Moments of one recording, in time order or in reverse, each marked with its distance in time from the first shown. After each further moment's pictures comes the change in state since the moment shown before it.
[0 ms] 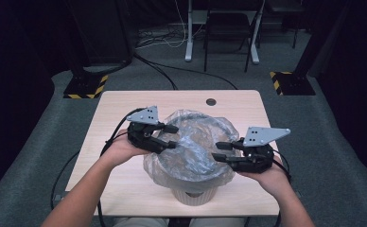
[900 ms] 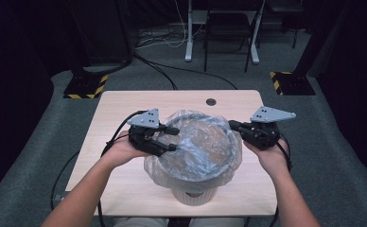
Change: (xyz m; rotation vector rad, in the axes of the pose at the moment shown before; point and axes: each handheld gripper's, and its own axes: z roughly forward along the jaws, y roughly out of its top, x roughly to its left) left arm -0.003 -0.004 0.003 -0.008 -0.017 0.031; right arm -0.058 -0.006 0.006 0.032 -0.331 0.089
